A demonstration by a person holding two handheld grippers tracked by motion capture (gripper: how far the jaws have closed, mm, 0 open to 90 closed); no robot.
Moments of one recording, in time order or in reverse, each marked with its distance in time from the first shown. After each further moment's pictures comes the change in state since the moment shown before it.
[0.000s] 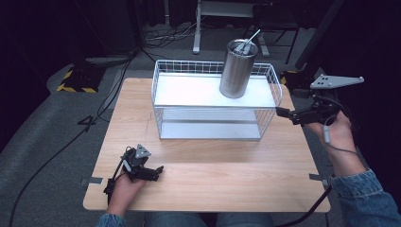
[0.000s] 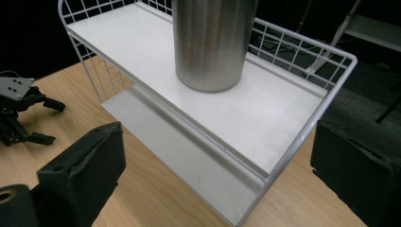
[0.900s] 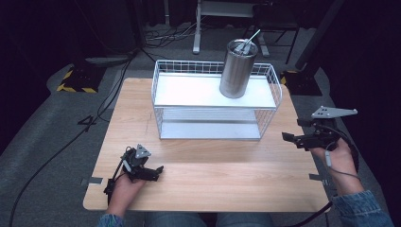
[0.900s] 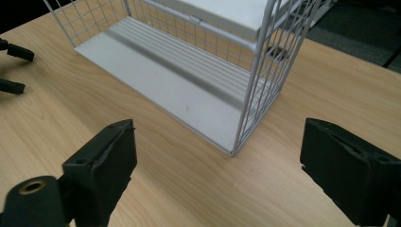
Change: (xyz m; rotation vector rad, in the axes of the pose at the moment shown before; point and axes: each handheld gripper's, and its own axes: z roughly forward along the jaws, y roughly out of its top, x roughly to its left) left arm 0.000 0.000 0.000 -0.002 0.001 -0.003; right arm -0.015 -0.094 0.009 0.111 -0.020 0.098
